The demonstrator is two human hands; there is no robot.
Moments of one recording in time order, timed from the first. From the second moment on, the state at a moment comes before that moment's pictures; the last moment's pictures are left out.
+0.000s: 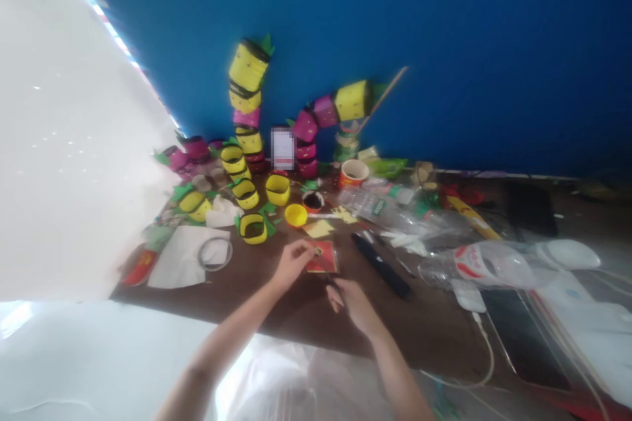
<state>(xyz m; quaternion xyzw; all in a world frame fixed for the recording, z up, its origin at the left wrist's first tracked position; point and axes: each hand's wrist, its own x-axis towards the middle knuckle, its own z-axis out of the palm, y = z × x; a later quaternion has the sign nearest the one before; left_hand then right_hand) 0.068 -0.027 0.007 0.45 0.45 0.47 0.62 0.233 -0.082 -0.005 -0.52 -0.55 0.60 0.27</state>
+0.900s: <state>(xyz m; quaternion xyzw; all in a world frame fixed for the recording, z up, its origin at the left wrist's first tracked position) 0.070 -0.027 0.008 0.45 0.45 0.47 0.61 0.233 -0.082 -0.002 -0.51 -0.54 0.60 0.28</state>
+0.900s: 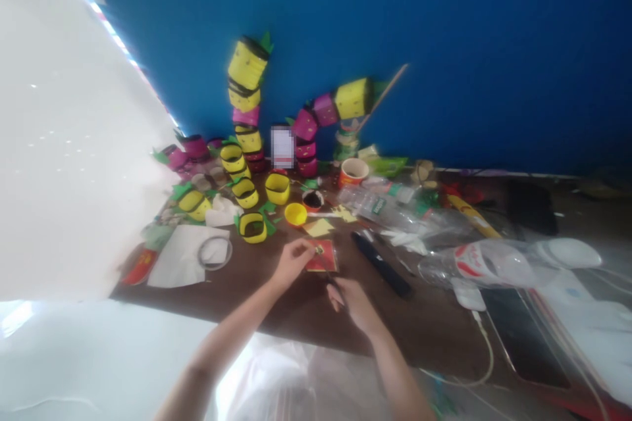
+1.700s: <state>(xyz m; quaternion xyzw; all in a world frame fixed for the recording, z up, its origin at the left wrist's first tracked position) 0.068 -0.027 0.003 0.45 0.44 0.46 0.63 0.233 -0.083 -0.009 -0.52 -0.53 0.60 0.28</state>
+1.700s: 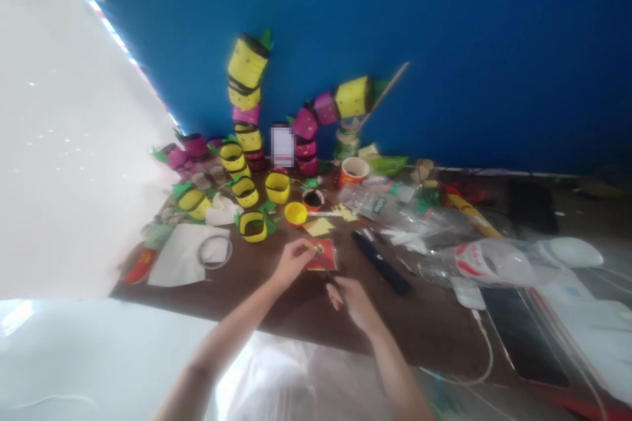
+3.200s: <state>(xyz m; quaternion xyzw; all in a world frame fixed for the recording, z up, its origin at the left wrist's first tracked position) 0.065 -0.026 0.004 0.47 0.43 0.45 0.62 0.235 -0.081 -0.001 -0.50 -0.55 0.61 0.28</state>
